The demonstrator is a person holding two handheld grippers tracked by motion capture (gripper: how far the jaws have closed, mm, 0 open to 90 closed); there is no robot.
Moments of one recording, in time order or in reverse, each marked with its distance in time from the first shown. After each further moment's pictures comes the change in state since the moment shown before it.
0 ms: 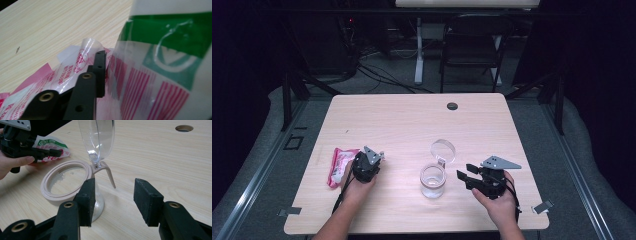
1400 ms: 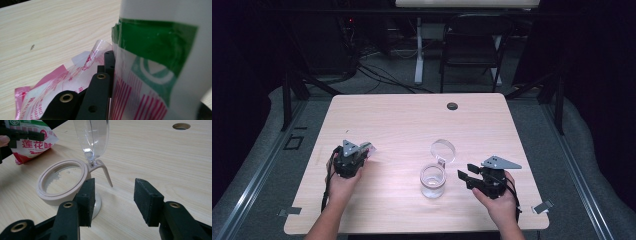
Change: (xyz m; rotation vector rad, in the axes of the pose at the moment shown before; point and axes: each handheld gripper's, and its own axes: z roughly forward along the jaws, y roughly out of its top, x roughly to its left) left arm 0.046 0.002 -0.038 -0.108 -0.097 -0.199; right arm -0.003 -0.002 0.001 0.007 -0.013 0.005
